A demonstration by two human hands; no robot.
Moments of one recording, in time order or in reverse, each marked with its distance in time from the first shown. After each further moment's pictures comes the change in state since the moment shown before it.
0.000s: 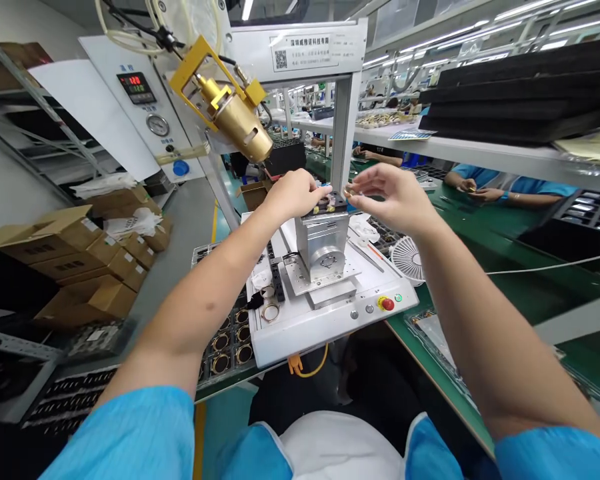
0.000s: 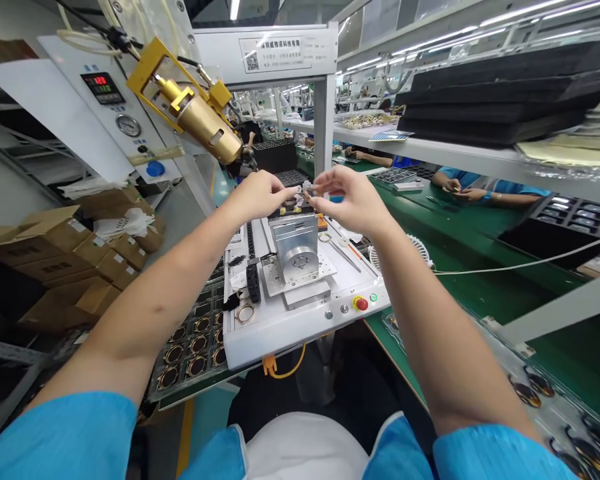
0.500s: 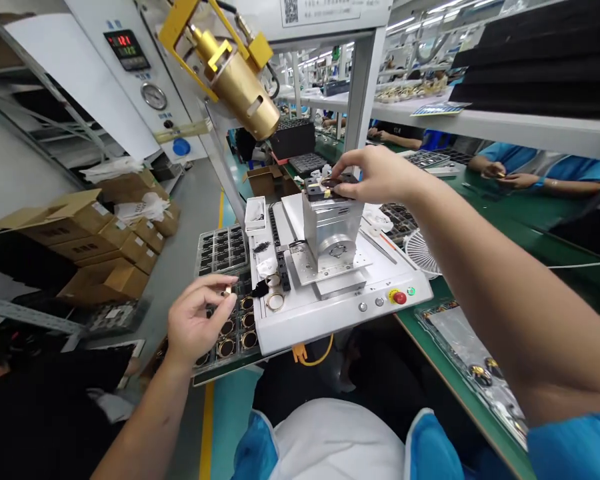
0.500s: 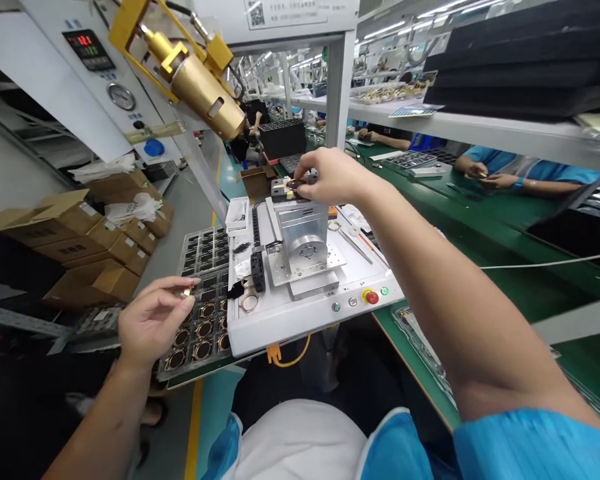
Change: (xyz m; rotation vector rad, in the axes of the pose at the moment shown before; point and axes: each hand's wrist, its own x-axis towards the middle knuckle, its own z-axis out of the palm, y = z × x) left_hand -0.271 -0.092 0.011 -0.359 0.484 0.031; right_hand 0.048 -0.018 0.027 -0.500 -0.338 0.029
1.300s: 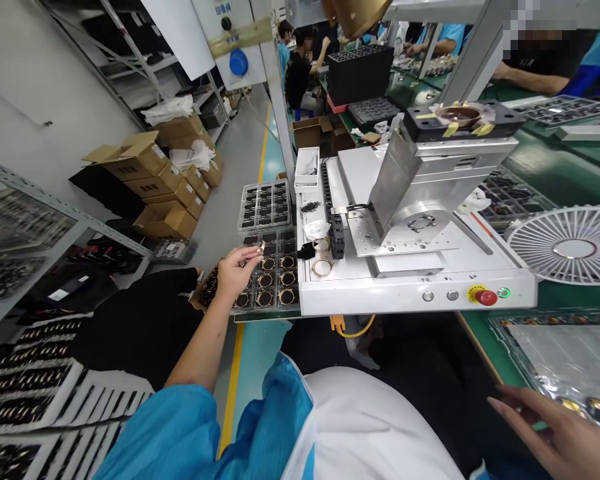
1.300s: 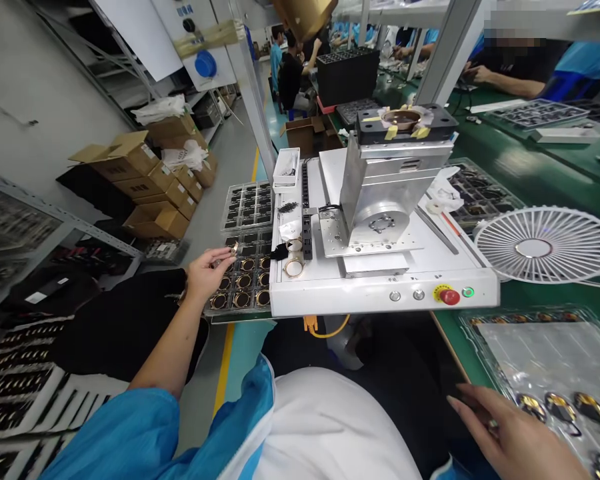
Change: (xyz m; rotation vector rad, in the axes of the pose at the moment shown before) left_hand -0.090 -0.127 -0.019 0.269 0.020 -0.559; right_hand -0.394 0.074 0.131 0.135 -0.236 0.539
